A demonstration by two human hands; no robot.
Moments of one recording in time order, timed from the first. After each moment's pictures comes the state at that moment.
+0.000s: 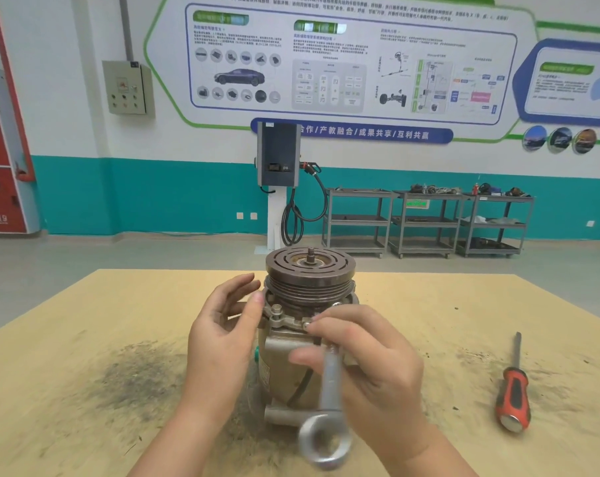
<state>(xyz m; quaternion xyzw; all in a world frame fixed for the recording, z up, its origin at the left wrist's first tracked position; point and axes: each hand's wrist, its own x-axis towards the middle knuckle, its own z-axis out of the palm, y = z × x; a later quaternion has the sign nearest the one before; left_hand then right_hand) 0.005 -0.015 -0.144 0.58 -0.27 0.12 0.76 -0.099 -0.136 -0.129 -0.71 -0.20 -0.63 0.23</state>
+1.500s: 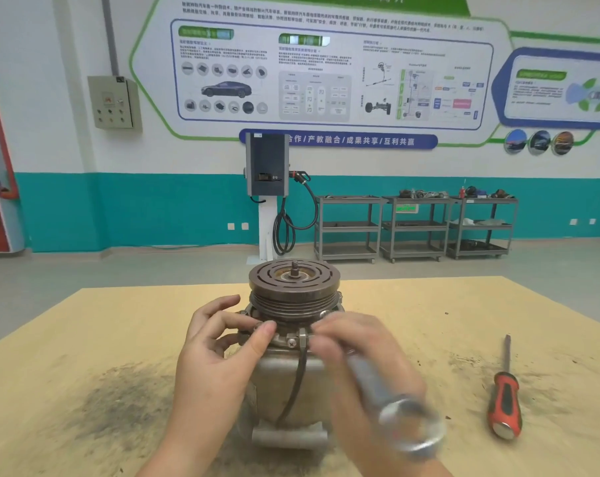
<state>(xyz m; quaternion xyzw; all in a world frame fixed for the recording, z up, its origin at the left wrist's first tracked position) -0.007 -0.018 -0.142 0.60 -0.27 0.11 0.74 -0.103 -0.129 -0.123 -0.66 -0.19 -0.66 0.30</state>
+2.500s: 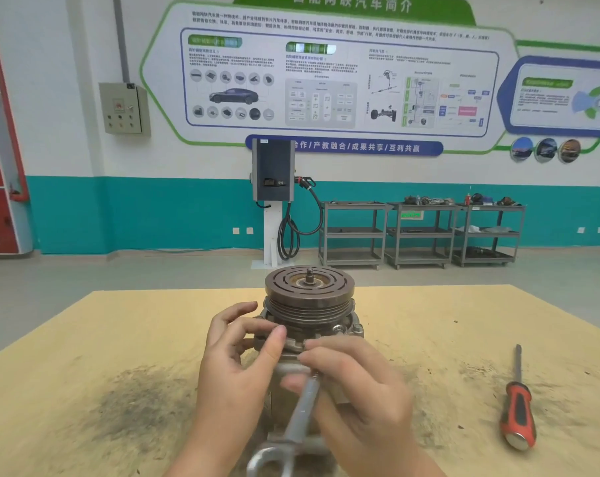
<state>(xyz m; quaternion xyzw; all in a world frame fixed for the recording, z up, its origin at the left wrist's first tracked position) -0.006 -0.018 -0.145 0.60 -0.29 0.12 0.73 -0.093 -0.130 -0.139 -0.70 -0.20 -0.66 0.21</state>
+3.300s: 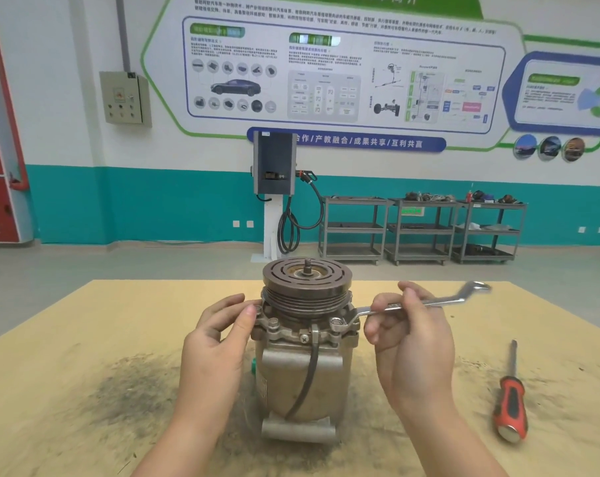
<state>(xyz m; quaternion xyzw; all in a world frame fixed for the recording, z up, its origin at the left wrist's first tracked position) 0.009 -0.014 -0.145 0.59 -0.22 0.09 0.77 -0.094 -0.170 -0.114 -0.41 -0.02 -0.49 0.77</state>
